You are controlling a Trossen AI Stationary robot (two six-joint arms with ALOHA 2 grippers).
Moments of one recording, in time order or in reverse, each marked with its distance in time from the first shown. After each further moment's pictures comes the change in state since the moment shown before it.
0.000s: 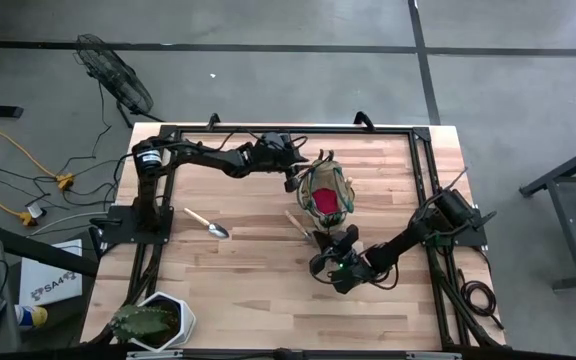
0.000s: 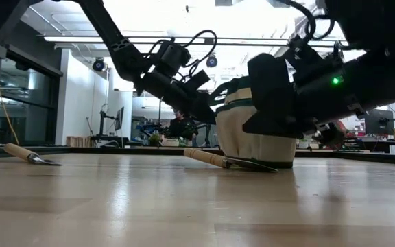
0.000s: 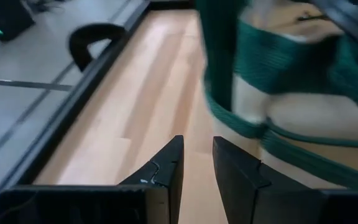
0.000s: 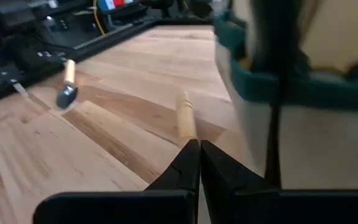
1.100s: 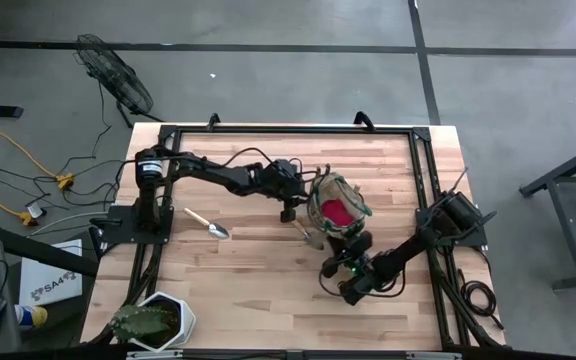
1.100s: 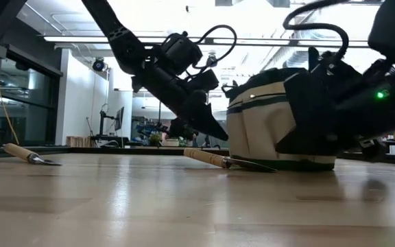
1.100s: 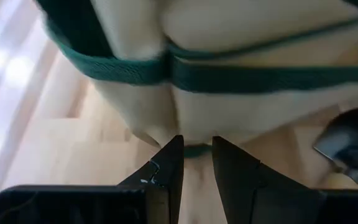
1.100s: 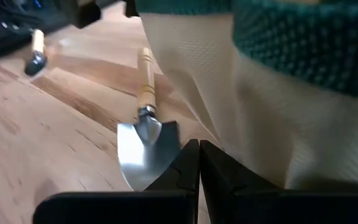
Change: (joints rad) left arm -0.178 0.000 0.000 -0.203 0.059 -0.027; right arm 0.086 -0.022 0.000 -0.461 0.002 0.443
